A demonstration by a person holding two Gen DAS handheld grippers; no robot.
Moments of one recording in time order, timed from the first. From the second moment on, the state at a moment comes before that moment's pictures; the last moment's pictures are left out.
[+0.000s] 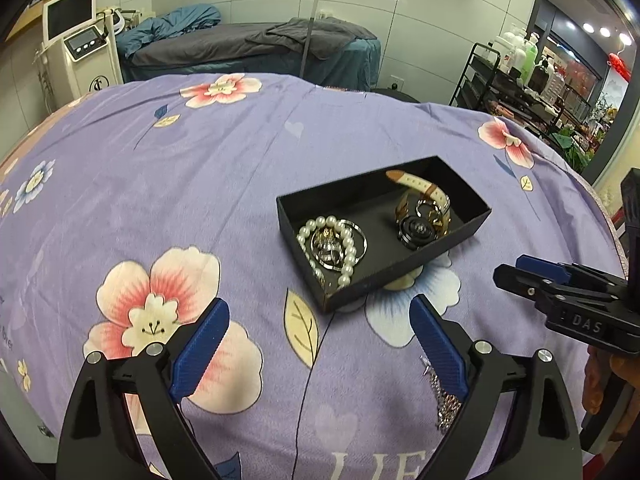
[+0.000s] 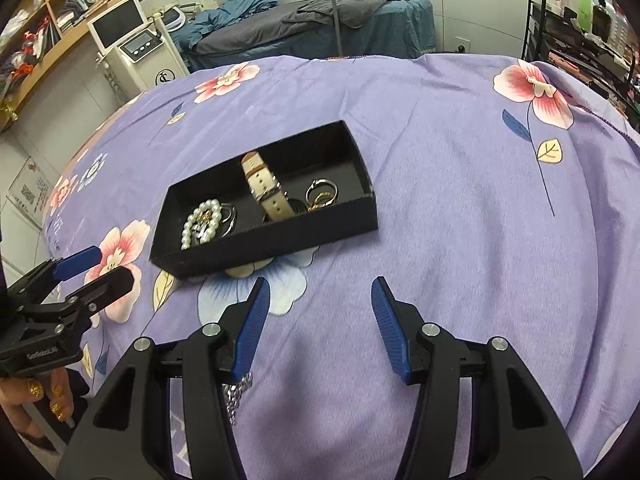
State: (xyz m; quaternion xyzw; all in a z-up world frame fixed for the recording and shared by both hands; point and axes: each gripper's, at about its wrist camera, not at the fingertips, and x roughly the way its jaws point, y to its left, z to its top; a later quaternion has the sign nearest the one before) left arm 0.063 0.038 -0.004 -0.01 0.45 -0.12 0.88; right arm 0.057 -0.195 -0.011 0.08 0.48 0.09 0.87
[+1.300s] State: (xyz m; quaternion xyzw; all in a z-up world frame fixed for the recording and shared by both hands) left arm 0.018 0.009 -0.033 0.01 0.50 -0.19 0.85; right arm -0.054 -0.143 -0.044 -0.02 0.48 0.18 0.86
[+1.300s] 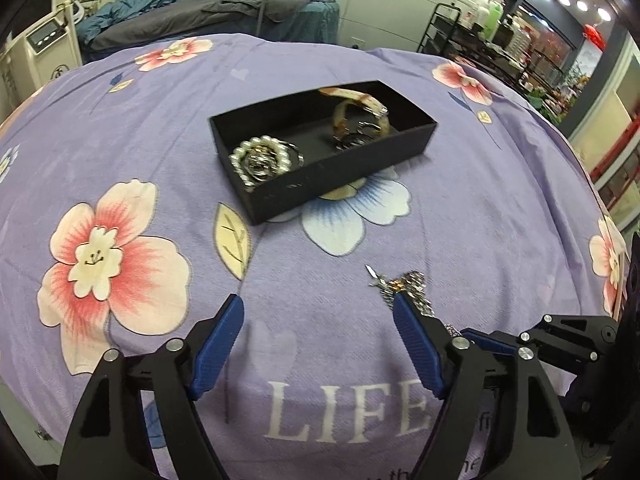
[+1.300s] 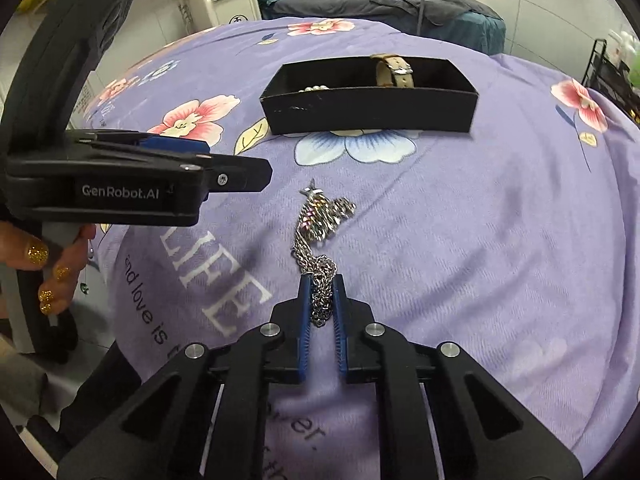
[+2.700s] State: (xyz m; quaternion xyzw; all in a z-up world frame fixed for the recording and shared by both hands) left arm 0.008 -0.058 -0.046 0.01 0.55 -0.25 0.80; right arm -0.075 -0.177 -0.039 0.02 0.49 0.16 0.85
